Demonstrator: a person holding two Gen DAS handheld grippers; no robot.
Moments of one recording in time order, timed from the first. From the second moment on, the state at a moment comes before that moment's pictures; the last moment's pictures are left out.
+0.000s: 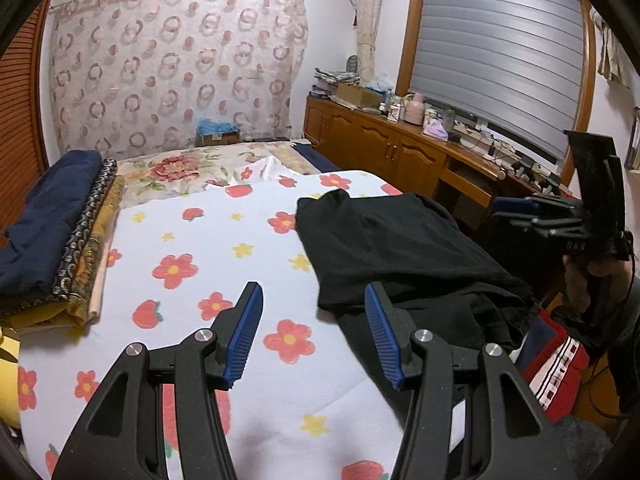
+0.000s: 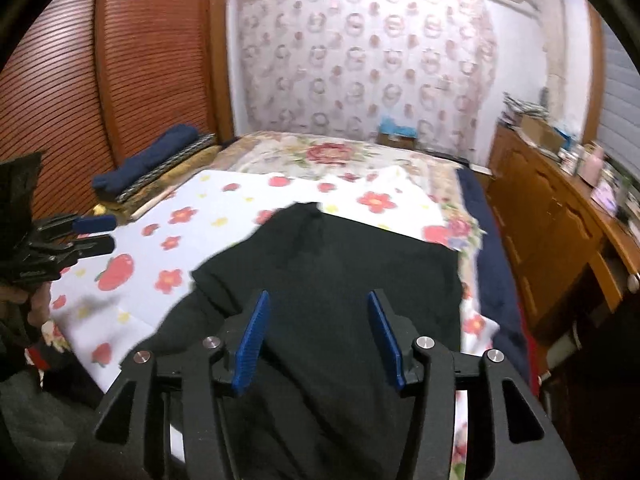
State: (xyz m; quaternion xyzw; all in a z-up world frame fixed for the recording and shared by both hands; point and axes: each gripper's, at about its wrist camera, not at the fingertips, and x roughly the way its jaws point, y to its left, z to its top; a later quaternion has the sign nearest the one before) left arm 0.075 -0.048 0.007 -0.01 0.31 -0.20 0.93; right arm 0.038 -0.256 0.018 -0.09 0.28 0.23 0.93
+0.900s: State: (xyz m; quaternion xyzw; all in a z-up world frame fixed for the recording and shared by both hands) left arm 0.074 -0.010 -0.003 -0.04 0.30 -0.17 0.94; right arm 0.140 -0.110 -0.049 -0.21 0.38 0.33 0.84
